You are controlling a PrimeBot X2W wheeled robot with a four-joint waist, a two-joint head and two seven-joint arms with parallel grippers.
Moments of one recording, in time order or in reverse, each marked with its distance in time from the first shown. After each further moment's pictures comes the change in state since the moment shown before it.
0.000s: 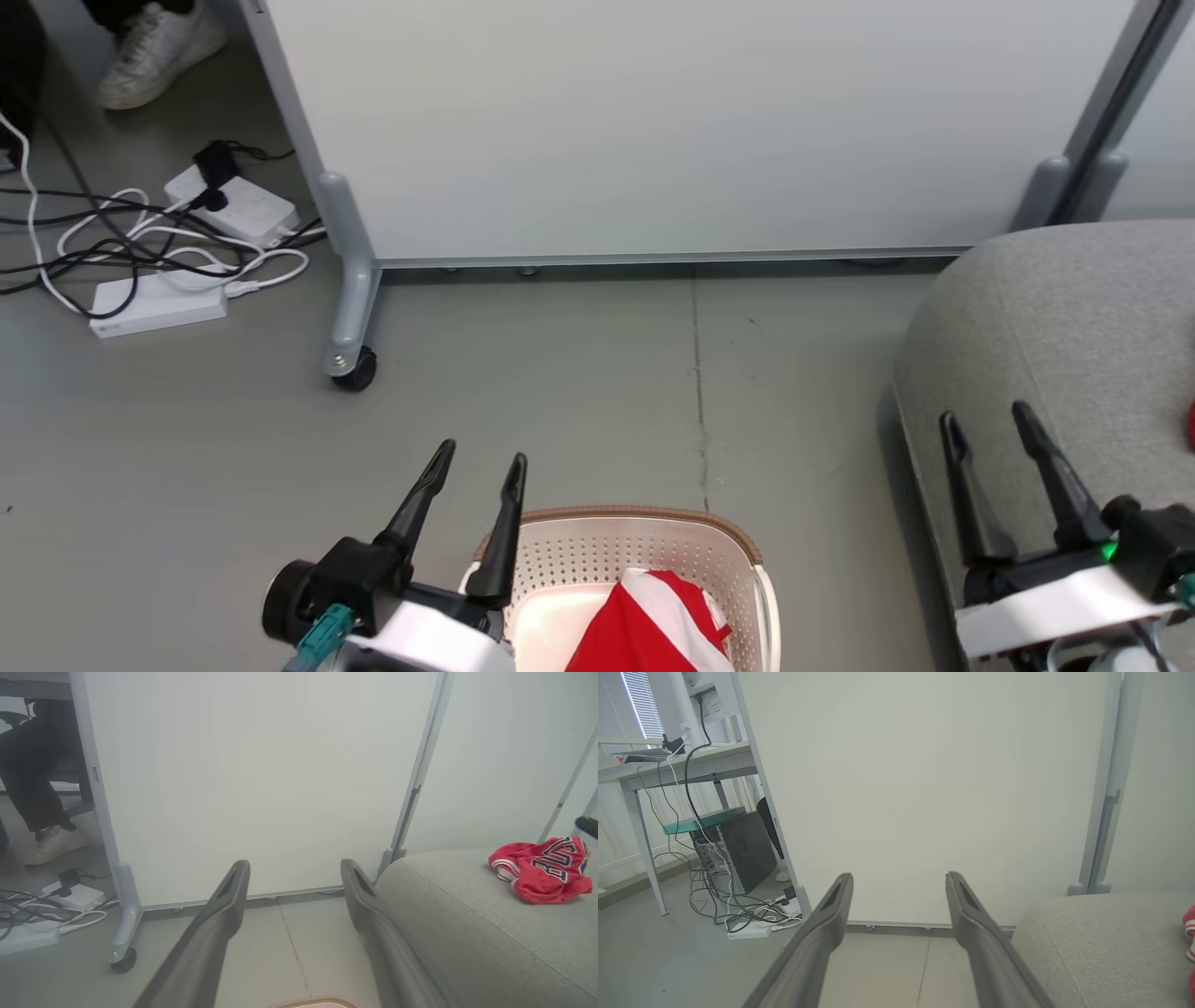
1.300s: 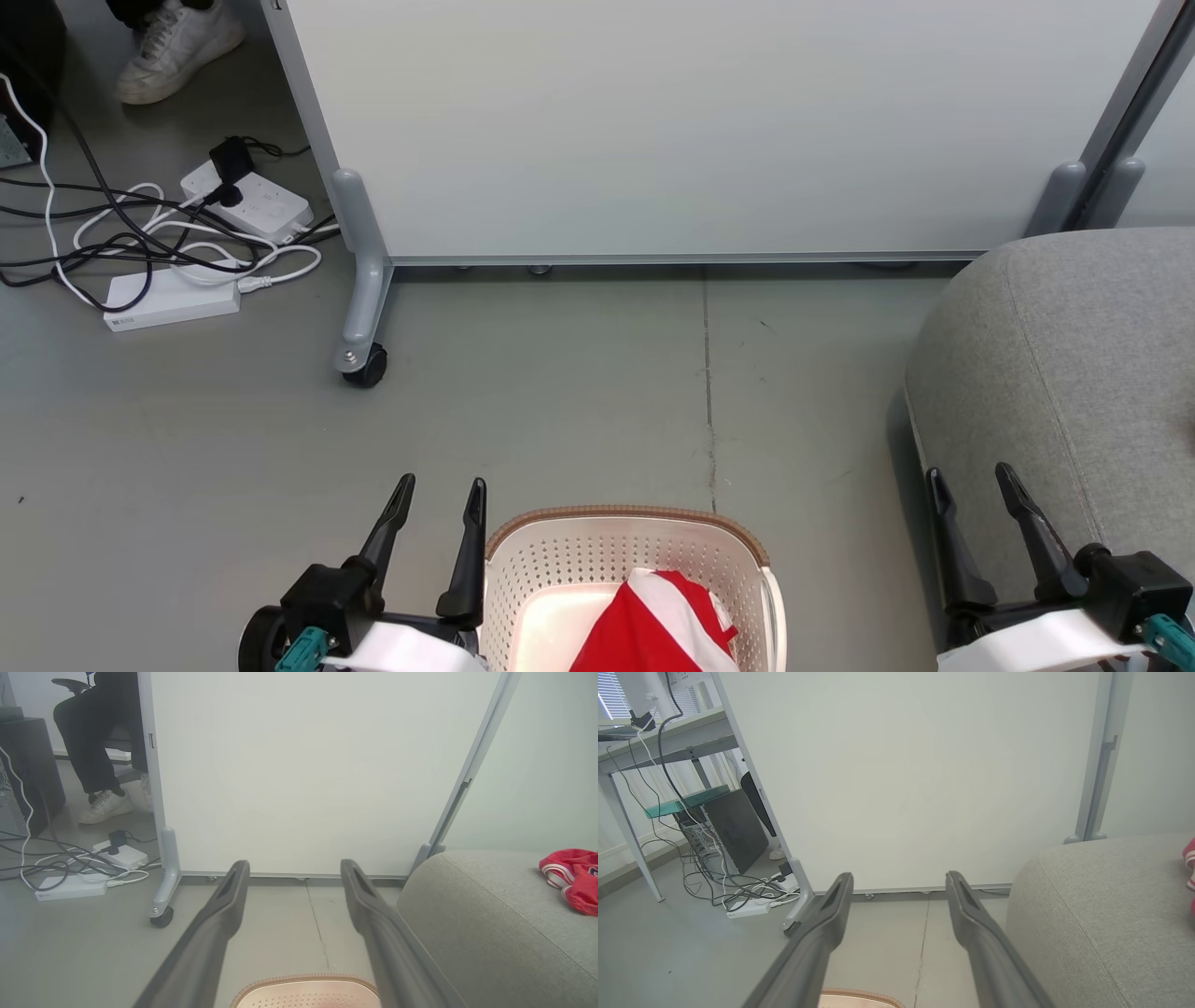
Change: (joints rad) left arm 0.053 0.000 0.047 0.024 -0.038 0.062 0.000; right arm 0.066 0.094 -0.046 0.067 -0.058 0.000 0.000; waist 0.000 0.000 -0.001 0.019
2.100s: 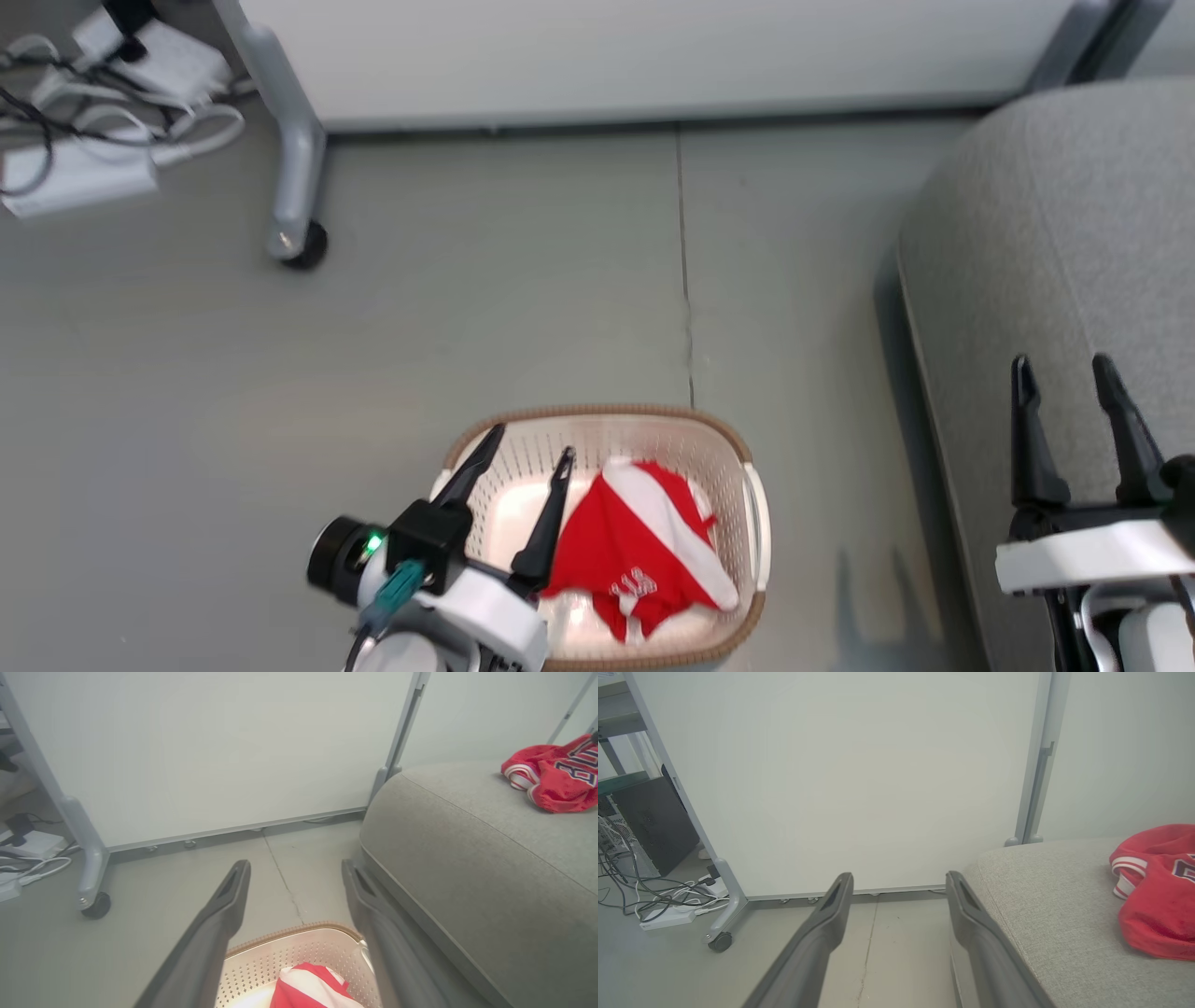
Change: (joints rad) left arm -0.143 0.000 -0.128 0.104 0.071 -0.047 0.000; right arm -0.115 0.017 -0.151 -0.038 -0.103 0.000 0.000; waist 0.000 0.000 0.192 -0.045
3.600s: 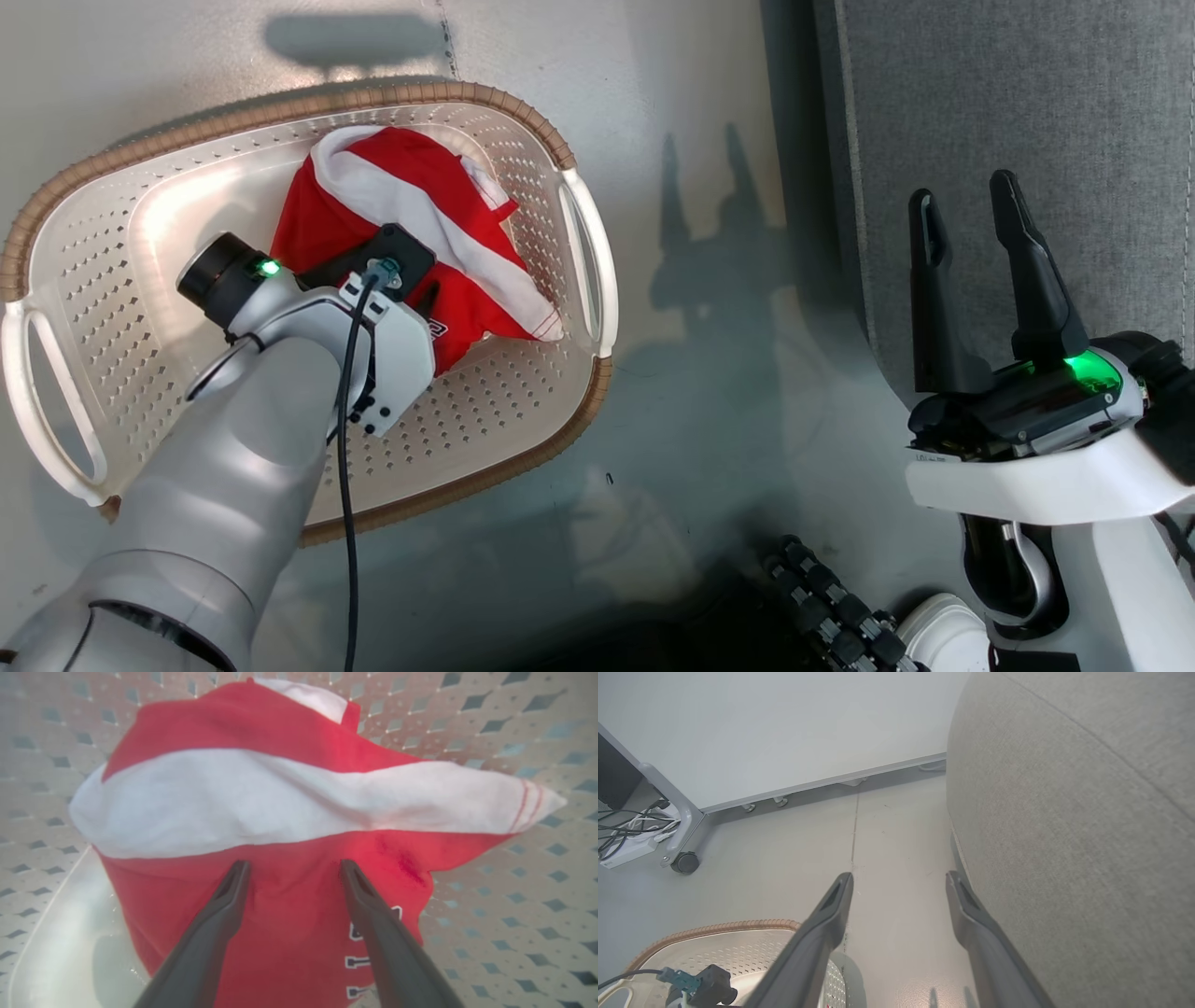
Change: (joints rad) left arm -0.848 0.045 -0.335 0.962 0.118 -0.131 0.143; right arm -0.196 0.008 0.258 -0.260 0.225 0.000 0.000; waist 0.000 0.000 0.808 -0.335
